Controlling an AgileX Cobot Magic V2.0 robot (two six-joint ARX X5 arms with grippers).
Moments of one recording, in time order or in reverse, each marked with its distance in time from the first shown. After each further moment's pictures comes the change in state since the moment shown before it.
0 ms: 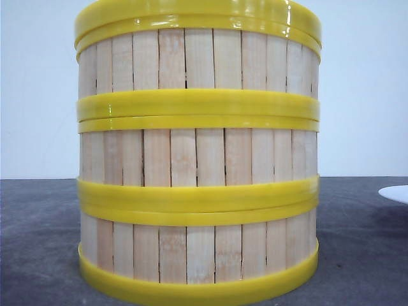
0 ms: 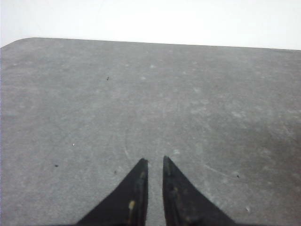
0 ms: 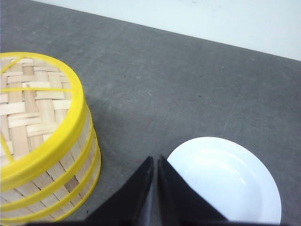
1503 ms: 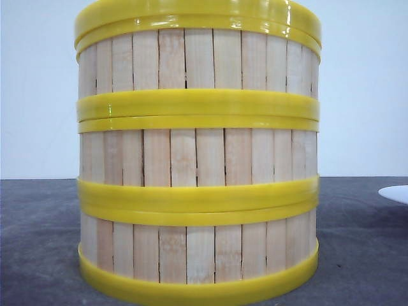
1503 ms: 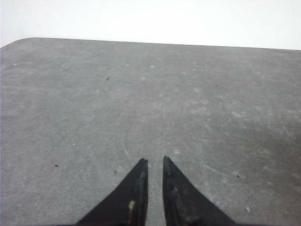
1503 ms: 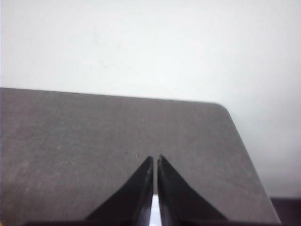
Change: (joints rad) left arm 0.000 0.000 0.000 0.000 0.000 0.000; right arm -0.861 0.000 -0.001 0.396 -0.472 -0.404
